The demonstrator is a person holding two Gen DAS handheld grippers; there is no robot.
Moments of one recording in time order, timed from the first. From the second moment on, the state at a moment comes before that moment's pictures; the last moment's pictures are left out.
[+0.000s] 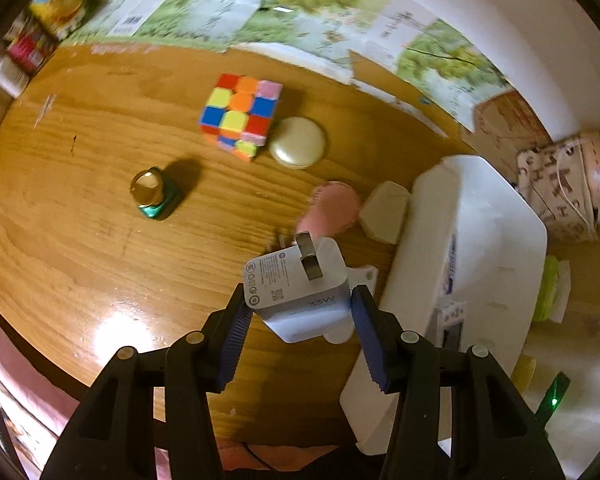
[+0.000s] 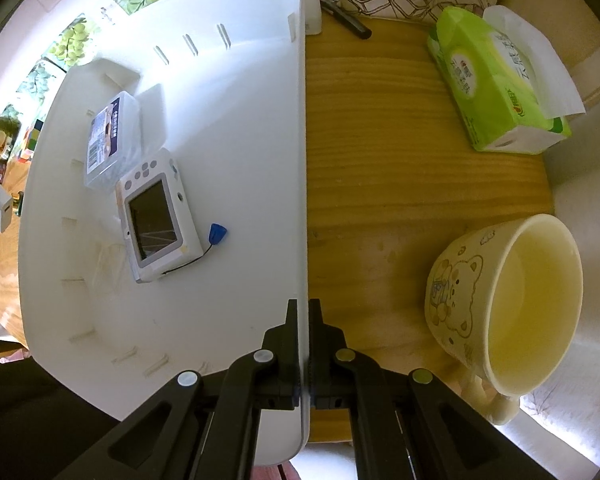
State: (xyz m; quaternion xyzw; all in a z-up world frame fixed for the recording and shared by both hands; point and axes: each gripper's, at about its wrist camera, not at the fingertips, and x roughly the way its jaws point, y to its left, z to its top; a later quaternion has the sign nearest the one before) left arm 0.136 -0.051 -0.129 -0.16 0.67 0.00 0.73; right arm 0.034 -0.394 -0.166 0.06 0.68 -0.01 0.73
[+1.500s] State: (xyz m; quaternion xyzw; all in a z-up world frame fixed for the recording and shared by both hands) left arm 0.102 -0.224 -0.124 0.06 0.70 -0.16 0.70; right arm 0.023 -0.377 -0.166 0.01 0.66 0.00 0.75
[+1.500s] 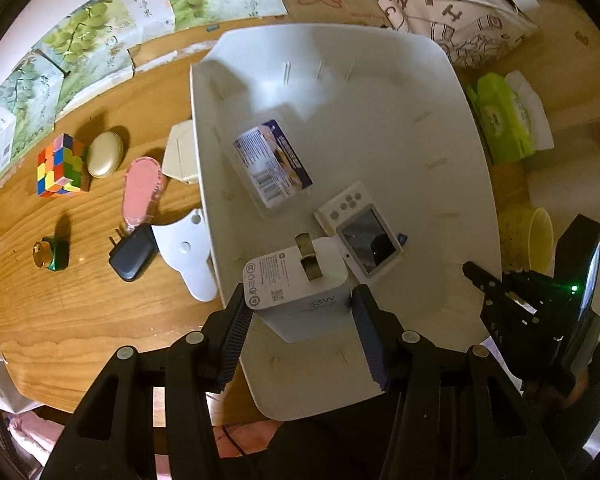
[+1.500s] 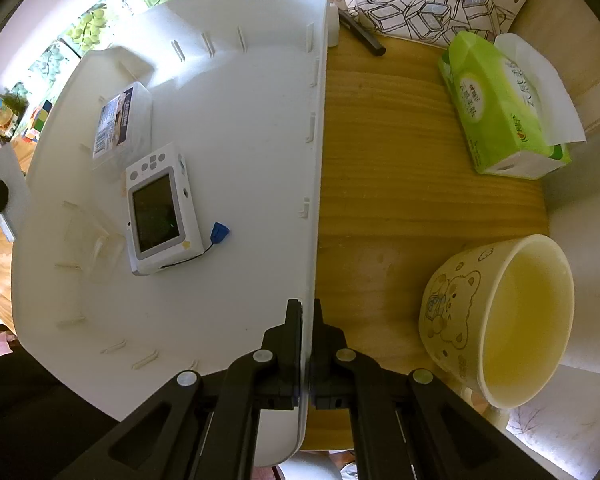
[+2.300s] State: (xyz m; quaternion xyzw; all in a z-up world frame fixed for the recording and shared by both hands) left arm 0.106 -0.210 -0.119 0.04 0.68 -0.13 0.72; right arm 0.020 -0.372 -0.167 0.00 0.66 0.00 0.75
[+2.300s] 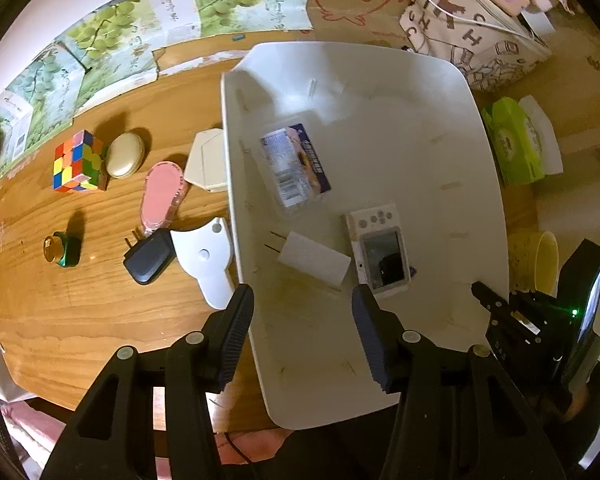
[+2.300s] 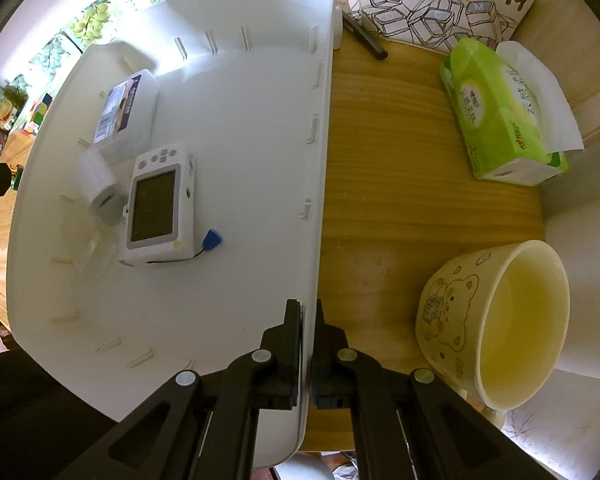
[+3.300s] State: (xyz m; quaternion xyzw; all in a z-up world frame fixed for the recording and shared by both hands) left arm 0.109 -0.064 -0.120 -0.07 0.64 -0.01 0.76; right arm 0.019 -0.367 -0.165 0.01 0.66 -0.03 0.75
